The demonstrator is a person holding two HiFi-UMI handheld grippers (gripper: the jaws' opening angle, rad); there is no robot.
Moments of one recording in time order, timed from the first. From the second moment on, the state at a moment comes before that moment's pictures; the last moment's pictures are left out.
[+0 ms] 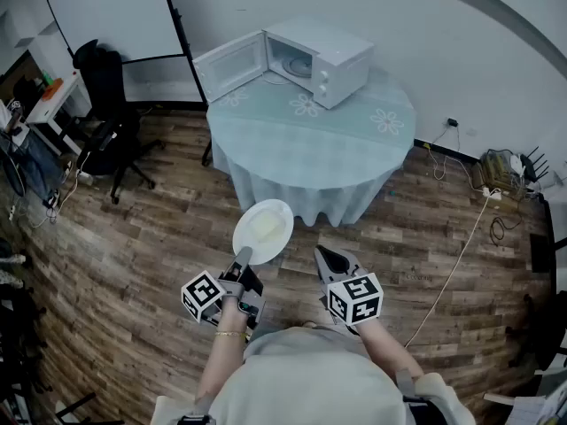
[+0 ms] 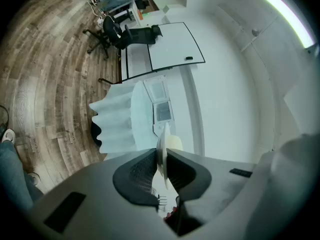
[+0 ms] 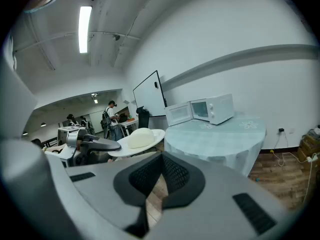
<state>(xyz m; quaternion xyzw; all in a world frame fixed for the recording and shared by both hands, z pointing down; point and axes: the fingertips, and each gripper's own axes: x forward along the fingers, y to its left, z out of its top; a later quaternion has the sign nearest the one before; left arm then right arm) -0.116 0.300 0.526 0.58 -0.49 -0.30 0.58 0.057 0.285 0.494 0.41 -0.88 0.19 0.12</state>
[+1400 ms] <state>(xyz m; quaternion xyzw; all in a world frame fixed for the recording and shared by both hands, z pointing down) -0.070 0.318 0.515 0.59 -0.46 -0.33 0.57 0.085 0.318 0.482 0.38 -0.90 0.18 0.11</state>
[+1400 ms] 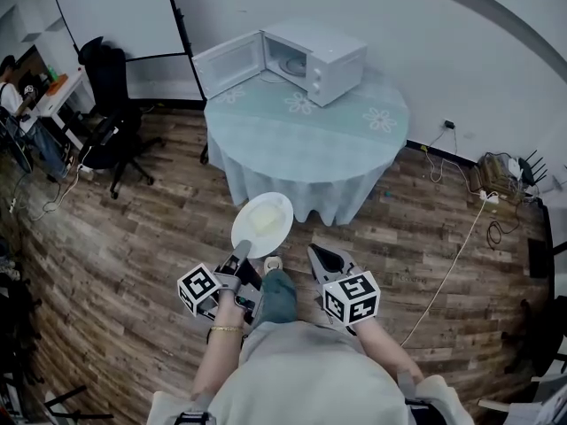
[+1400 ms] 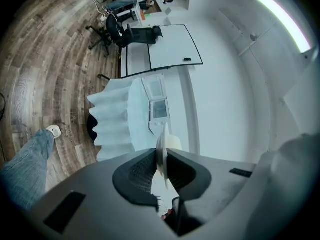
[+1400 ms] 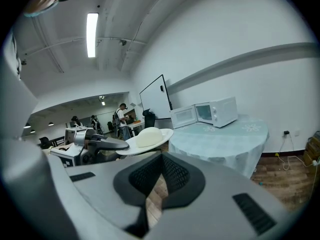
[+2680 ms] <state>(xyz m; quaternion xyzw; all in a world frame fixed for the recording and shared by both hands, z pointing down) -0.139 0.023 0.510 0.60 -0.46 -0.30 0.58 0.014 0.033 0.476 0.40 -0.89 0.18 0.10</state>
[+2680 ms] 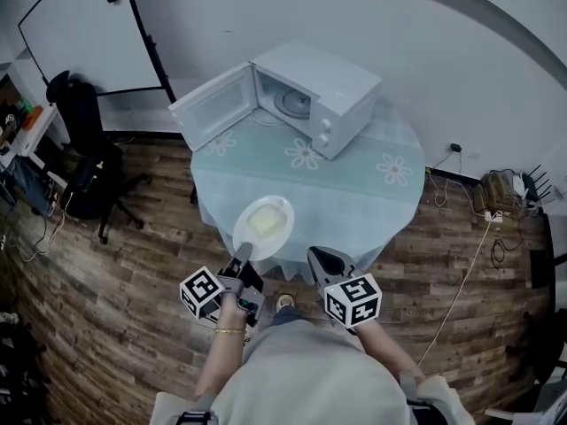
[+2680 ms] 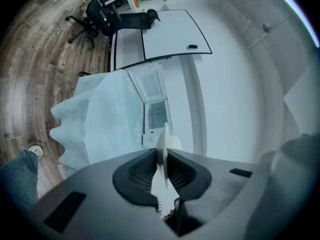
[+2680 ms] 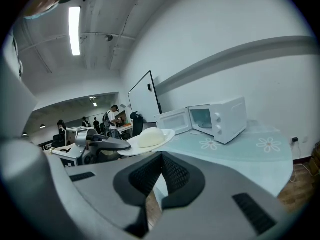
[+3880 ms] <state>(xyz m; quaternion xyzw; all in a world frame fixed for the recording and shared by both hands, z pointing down) -0.190 -0.178 0.528 0.60 -0.43 -0.29 0.60 -0.041 -0.148 0.483 0.43 -0.88 0.19 0.11</state>
